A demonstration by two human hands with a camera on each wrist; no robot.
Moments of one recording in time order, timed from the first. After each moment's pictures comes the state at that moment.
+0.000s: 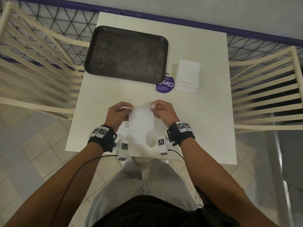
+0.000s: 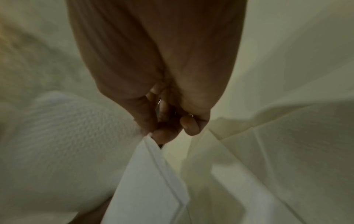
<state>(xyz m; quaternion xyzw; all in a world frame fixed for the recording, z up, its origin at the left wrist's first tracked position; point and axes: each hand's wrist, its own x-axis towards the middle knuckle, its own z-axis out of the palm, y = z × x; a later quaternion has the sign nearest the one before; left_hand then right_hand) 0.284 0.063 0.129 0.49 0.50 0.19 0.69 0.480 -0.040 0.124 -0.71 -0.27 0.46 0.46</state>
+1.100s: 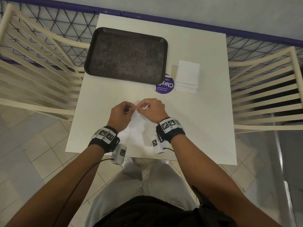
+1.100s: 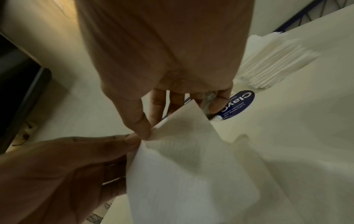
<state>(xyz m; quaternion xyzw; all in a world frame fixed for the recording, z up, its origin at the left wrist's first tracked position) 0.292 0.062 0.127 0.73 0.46 0.17 0.47 0.454 -0.006 0.141 -0.79 -0.44 0.34 0.27</state>
